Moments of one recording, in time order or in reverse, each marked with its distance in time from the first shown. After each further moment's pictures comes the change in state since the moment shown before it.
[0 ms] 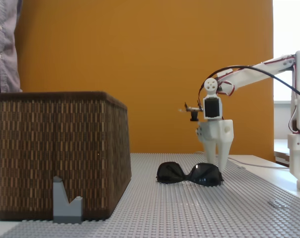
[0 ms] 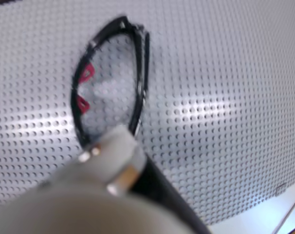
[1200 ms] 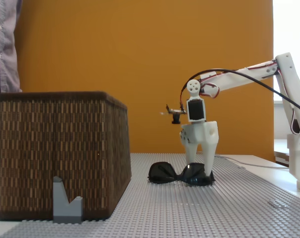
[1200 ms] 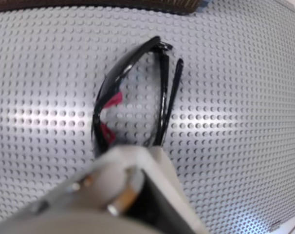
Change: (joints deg) arm -6.9 -17.3 -20.7 6.6 1.1
